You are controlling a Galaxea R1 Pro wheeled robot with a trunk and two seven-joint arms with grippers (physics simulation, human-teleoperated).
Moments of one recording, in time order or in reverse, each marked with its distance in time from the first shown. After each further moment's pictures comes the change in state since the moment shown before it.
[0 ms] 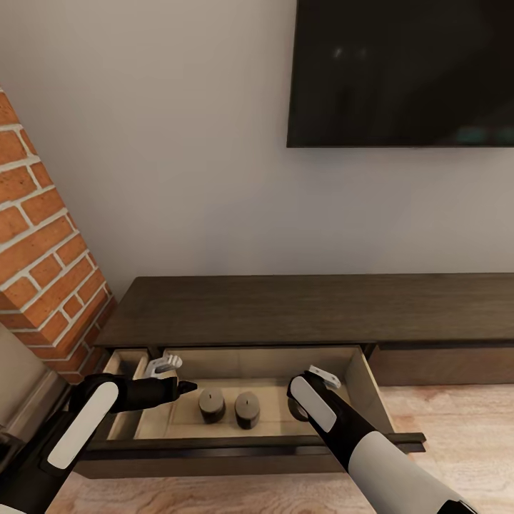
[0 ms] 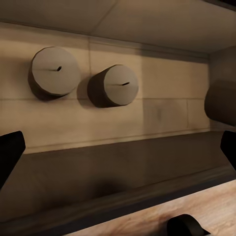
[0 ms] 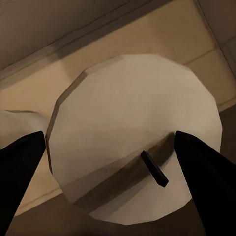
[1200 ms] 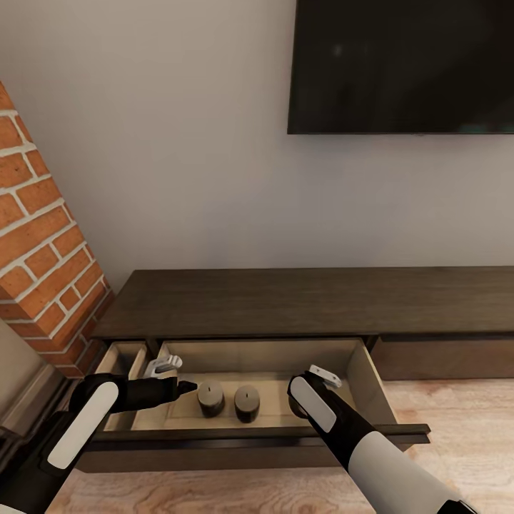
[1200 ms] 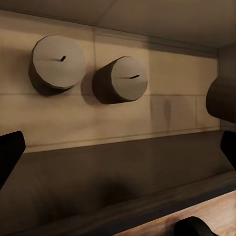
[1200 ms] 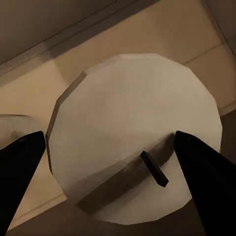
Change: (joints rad) left arm 0.000 0.000 0.000 0.000 0.000 0.000 0.000; right arm 0.000 0.000 0.000 0.001 0.009 -0.031 0.002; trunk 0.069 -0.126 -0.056
